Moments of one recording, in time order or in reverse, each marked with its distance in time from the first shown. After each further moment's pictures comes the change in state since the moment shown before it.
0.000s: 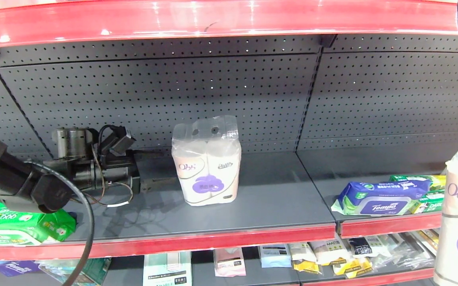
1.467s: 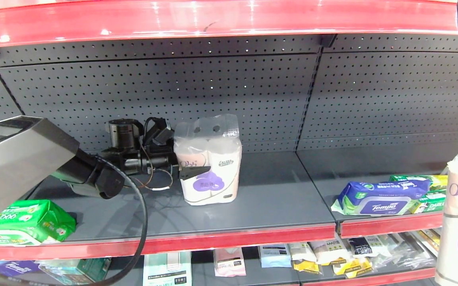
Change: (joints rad) left arm -0.164 0.210 -0.258 -0.140 -0.003 -0.116; right arm -0.018 0.001 0.001 0.000 0.000 0.000
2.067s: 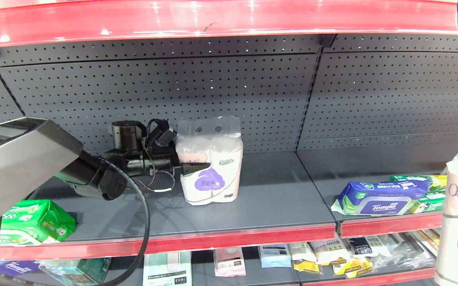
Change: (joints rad) left arm -0.013 0.009 0.005 -0.004 -0.002 -0.006; right arm 0.000 0.002 0.001 0.000 0.000 0.000
